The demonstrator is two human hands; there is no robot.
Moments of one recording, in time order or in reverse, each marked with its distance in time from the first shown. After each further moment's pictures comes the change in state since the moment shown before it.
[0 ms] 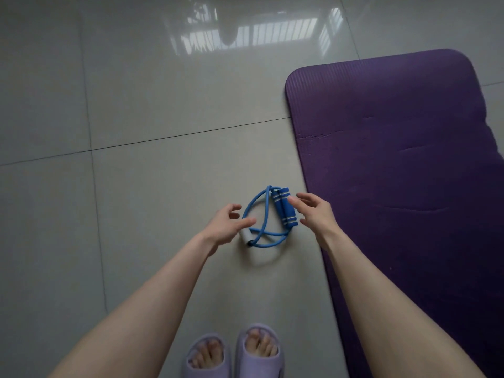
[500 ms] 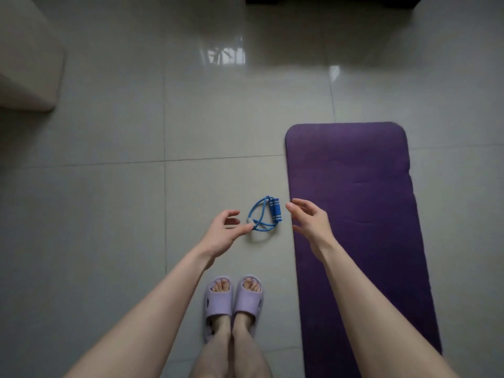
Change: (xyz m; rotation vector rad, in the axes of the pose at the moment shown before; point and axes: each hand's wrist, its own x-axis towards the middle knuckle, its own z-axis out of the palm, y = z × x) left_hand -0.342 0.121 -0.048 -0.218 0.119 0.080; right_hand -0.293 -0.215 -0.038 0.004 -0.094 -0.024
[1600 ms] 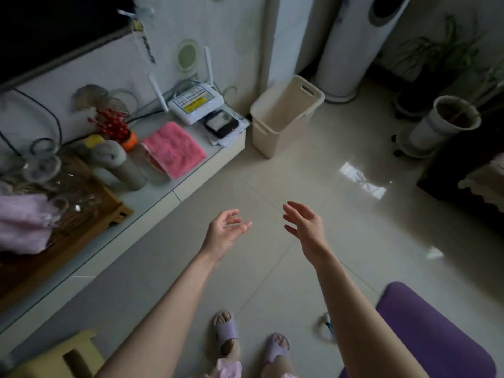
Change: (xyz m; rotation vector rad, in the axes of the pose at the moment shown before) left_hand -0.374 -0.032 -0.386 -0.728 0.728 0.293; right_hand -0.358 -0.184 0.426 -0.370 -0.653 -0.283
